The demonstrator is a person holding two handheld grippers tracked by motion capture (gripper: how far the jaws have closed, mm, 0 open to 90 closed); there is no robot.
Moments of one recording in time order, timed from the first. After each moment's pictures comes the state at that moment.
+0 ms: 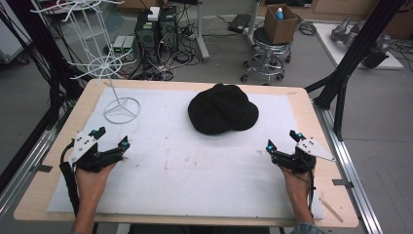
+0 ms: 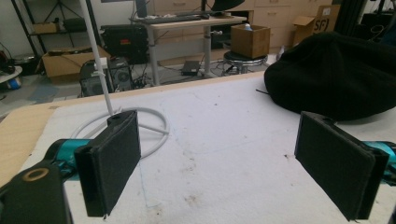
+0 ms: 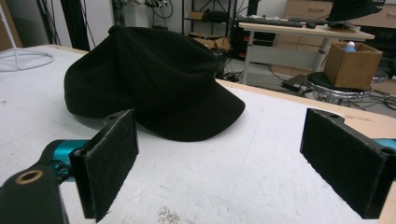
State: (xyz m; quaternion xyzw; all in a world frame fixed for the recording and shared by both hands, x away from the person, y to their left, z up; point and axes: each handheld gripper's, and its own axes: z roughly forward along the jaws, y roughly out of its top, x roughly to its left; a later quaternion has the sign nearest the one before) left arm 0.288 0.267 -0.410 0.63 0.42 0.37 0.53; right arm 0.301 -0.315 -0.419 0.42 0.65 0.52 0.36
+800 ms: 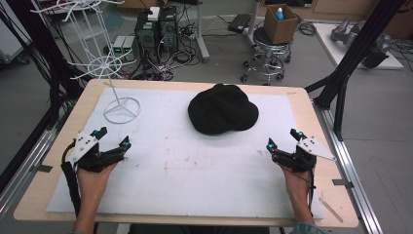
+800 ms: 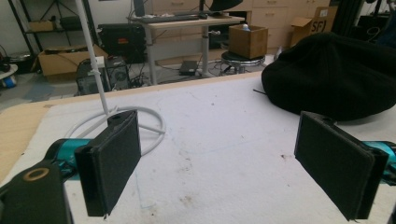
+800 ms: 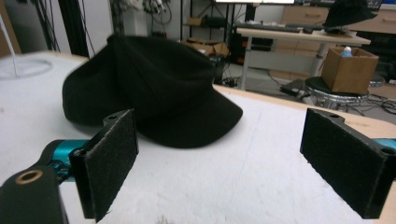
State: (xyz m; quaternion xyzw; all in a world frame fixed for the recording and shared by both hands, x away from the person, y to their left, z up) left arm 0.290 0.265 -0.412 0.63 0.42 0.37 0.53; right arm 0.303 -0.316 -0.416 0.42 0.64 0.53 0.36
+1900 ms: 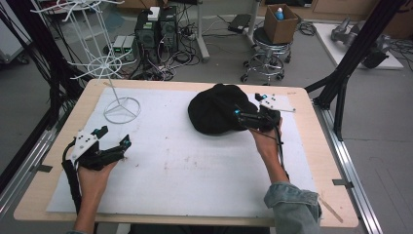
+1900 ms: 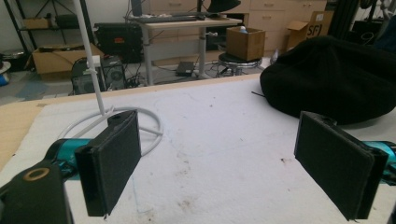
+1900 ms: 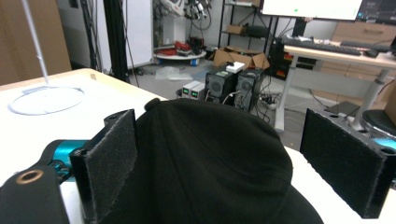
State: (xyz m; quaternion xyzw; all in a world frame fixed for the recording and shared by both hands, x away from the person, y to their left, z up) left arm 0.296 0.267 -0.414 0.63 0.43 0.36 0.54; right arm 0.405 -0.228 -0.367 0.35 0.68 0.55 0.33
